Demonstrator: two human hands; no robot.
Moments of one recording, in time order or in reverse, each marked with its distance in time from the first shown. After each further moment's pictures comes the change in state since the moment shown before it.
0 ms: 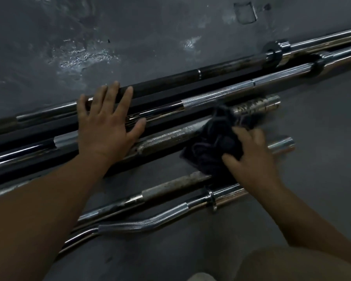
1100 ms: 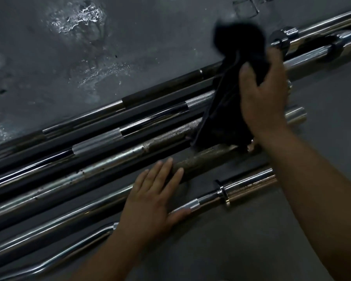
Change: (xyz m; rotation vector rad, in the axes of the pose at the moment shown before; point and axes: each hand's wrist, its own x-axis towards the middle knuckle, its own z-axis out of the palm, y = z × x) left_hand -0.139 0.064 0.013 -0.087 -0.151 0.314; right_hand 0.095 -0.018 0.002 0.497 0.526 -0.036
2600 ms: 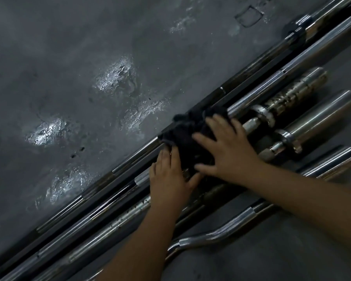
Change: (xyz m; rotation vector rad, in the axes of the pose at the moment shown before) left_hand 0.057 -0.063 -0.058 0.026 -0.004 -0.303; right_hand -0.094 -0.039 0.059 -0.480 -0.618 -0.325
